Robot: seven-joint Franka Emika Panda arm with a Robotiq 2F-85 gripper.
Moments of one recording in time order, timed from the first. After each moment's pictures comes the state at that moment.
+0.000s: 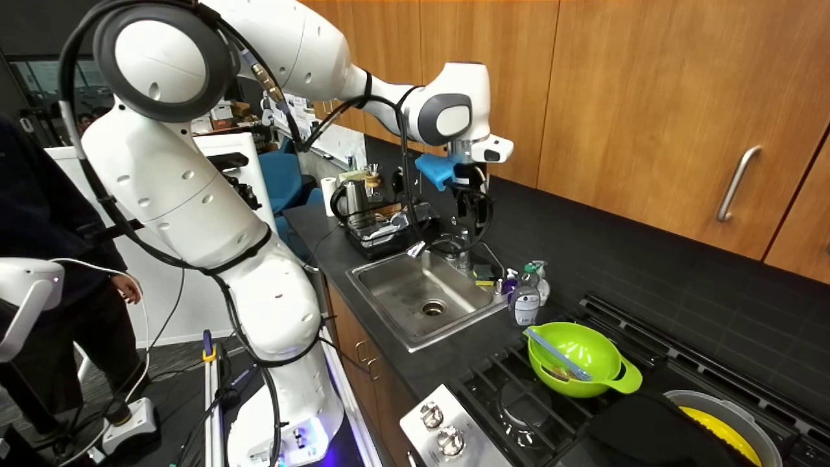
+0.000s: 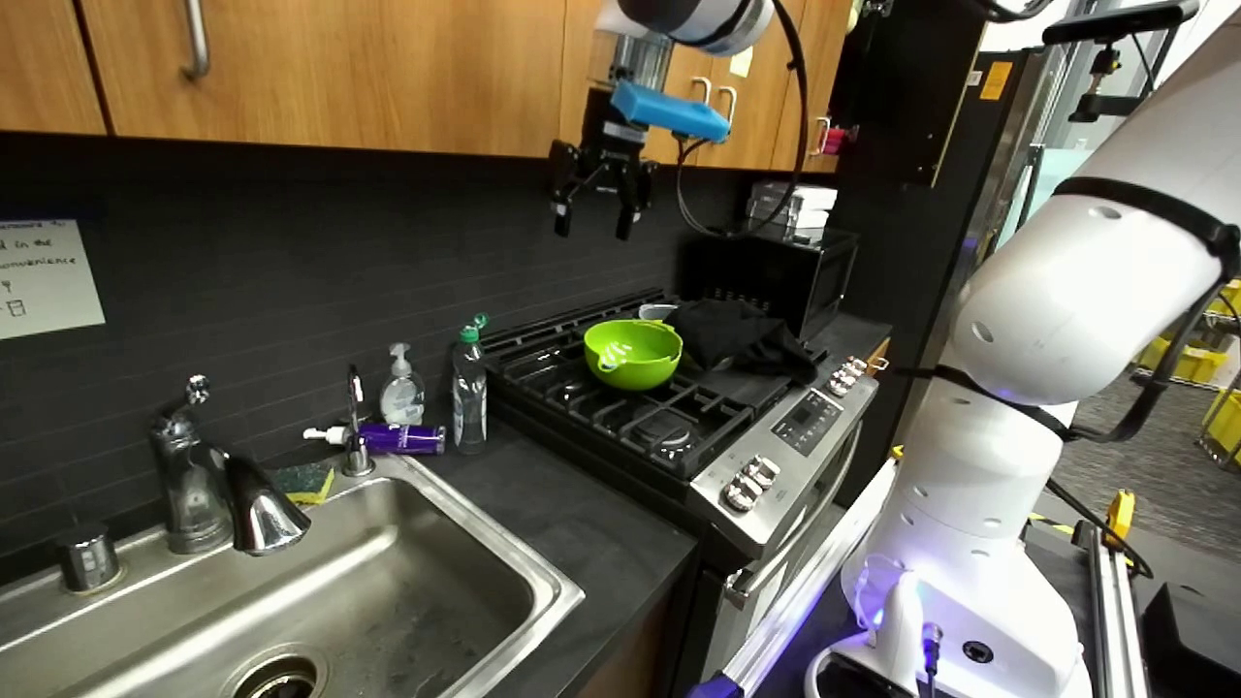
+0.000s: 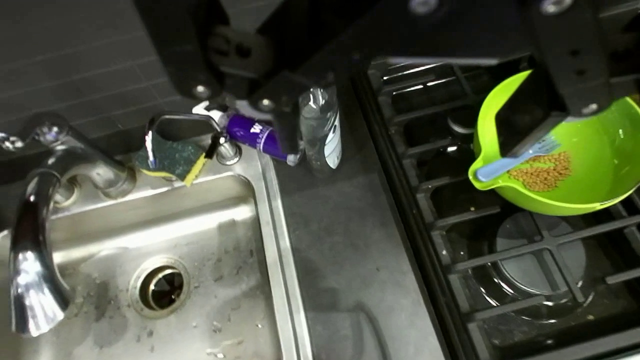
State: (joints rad) arm 0.03 -0.41 0.08 -2.44 0.08 2.17 0.27
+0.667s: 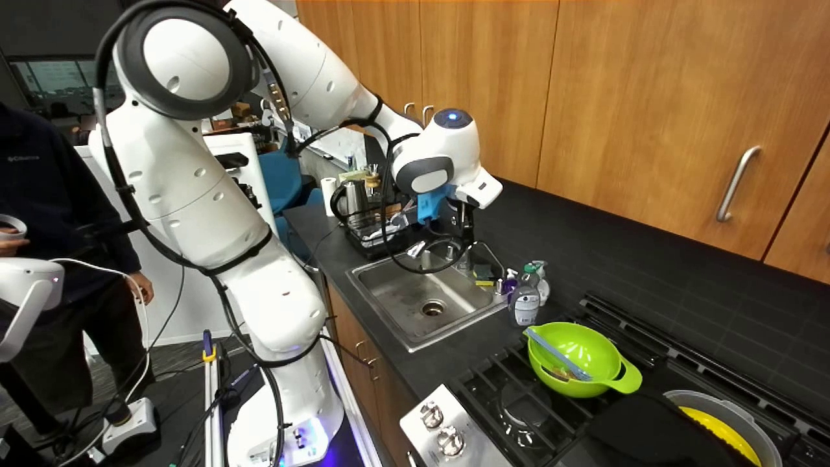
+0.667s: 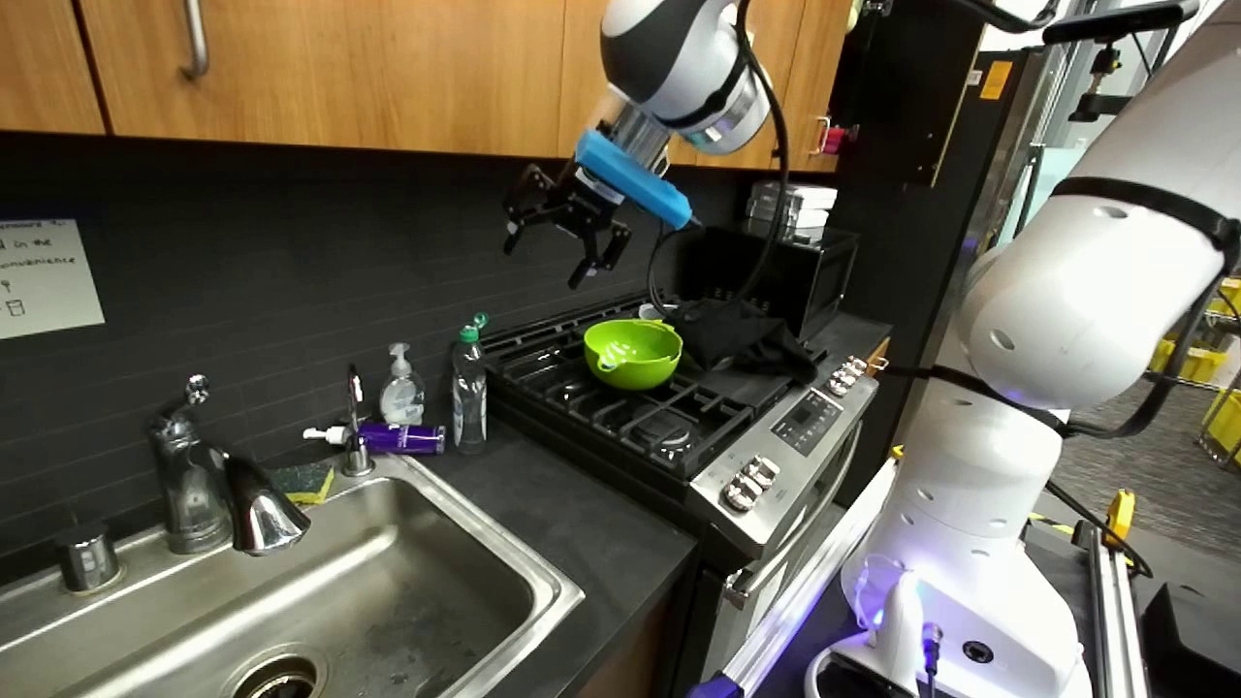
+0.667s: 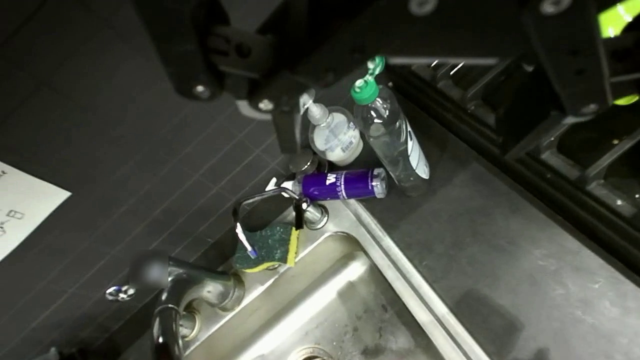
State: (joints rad) arm 0.13 -0.36 0.06 -2.63 0.57 2.66 0.30
